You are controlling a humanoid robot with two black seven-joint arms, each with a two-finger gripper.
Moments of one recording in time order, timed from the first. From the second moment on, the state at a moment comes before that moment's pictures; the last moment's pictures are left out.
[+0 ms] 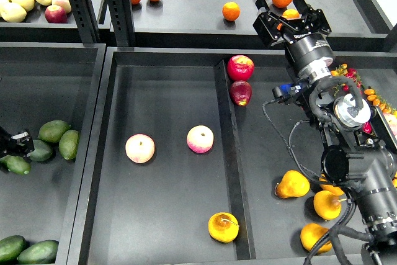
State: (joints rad) left arm -1.08 0.68 0.47 -0.84 0.22 -0.49 0.49; right arm 0.60 0.02 1.41 1.04 0.53 0.10 -0.24
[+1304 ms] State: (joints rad) left arm -0.86 0.50 0.33 -0.64 0.28 -0.49 0.49; right arm 0.58 0.02 1.40 1.07 0.53 0.10 -0.24
